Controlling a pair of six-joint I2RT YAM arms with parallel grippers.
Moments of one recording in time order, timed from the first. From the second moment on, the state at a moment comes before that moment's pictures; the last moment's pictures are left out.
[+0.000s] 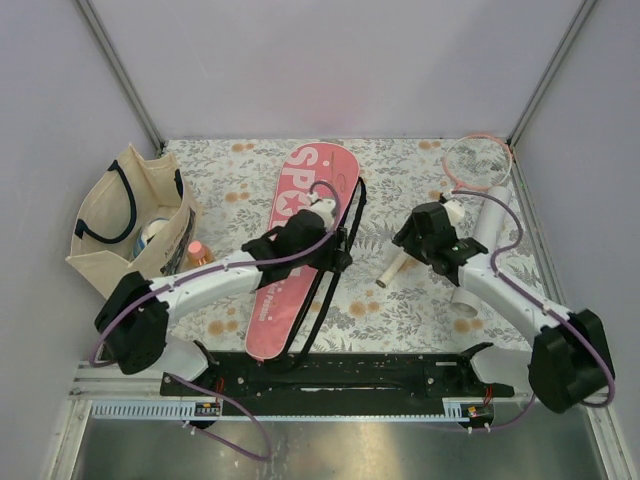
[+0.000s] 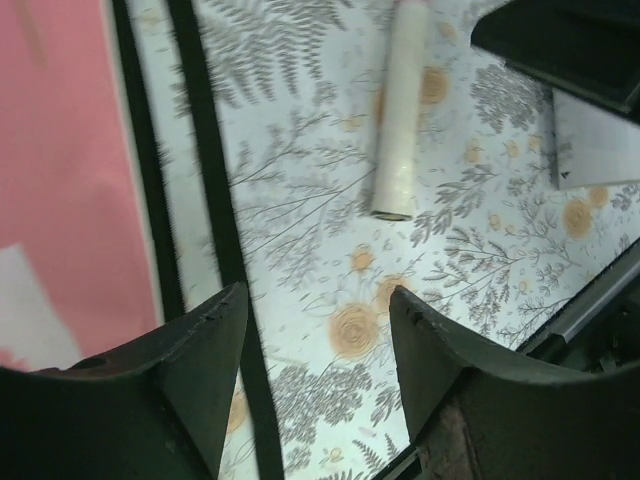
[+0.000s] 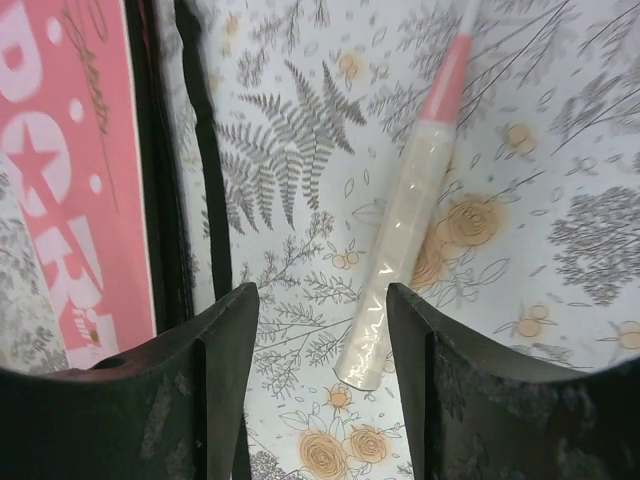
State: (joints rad) left arm -0.81 1.39 0.92 -0.16 0.00 -0.52; right arm 0.47 1.28 0.80 -0.31 0.26 0.92
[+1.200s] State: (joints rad) left arm -1.07 2.07 1.38 -0.18 -0.18 -0.36; right arm 0.41 0.59 0.65 -0.44 0.39 0.82
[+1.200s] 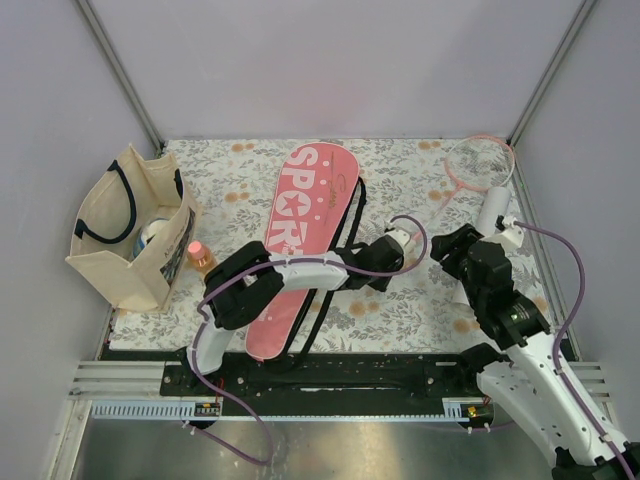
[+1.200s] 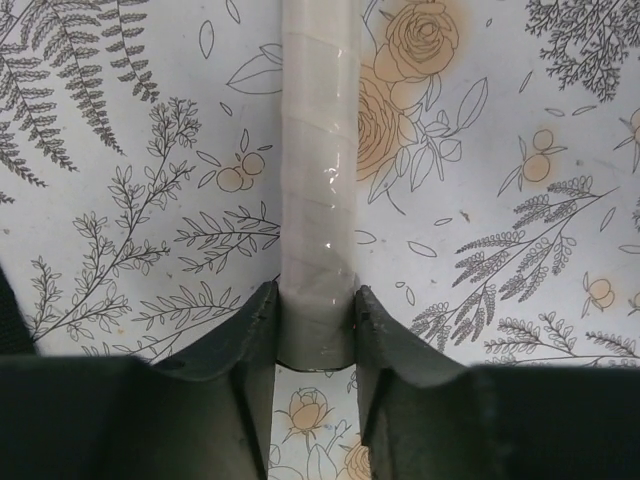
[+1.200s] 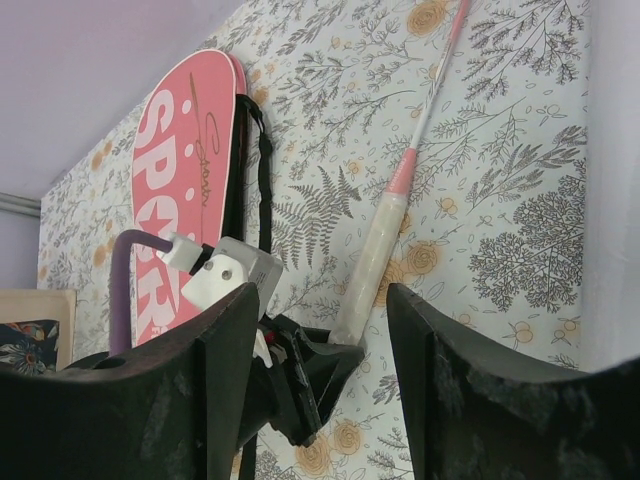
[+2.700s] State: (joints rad) left arm -0.98 1.50 0.87 -0.10 0.07 -0.78; right arm 0.29 1.72 0.43 1.02 -0.25 1.27
